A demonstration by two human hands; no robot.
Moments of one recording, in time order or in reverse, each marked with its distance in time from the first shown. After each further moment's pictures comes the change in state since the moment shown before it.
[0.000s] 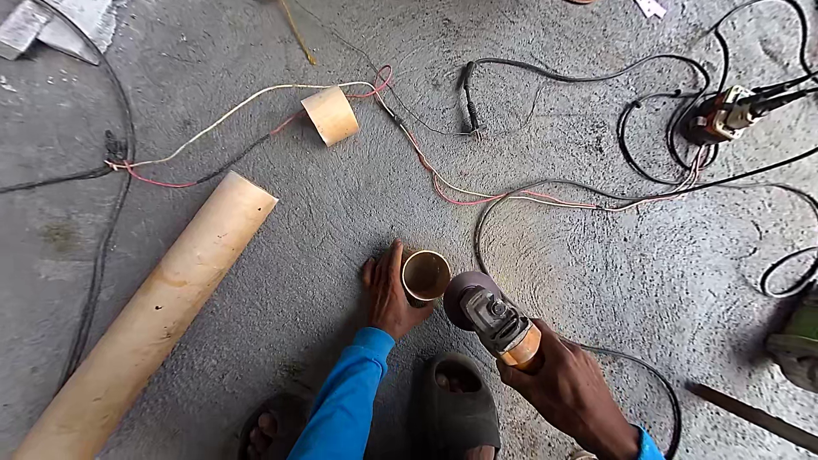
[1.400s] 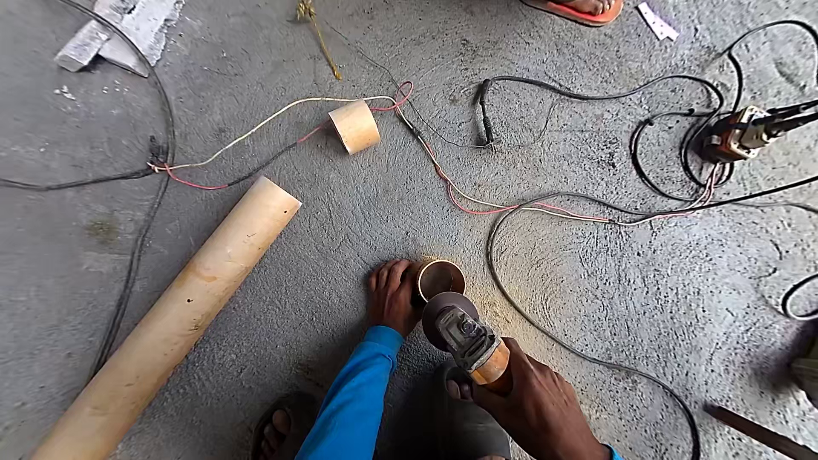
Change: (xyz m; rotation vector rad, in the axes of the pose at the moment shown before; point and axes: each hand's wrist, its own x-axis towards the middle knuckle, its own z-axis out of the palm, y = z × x) left_hand -0.001 -0.016 -0.002 0.169 0.063 0.078; right_hand -0.008 -0.061 0.004 -0.072 -0.239 0.079
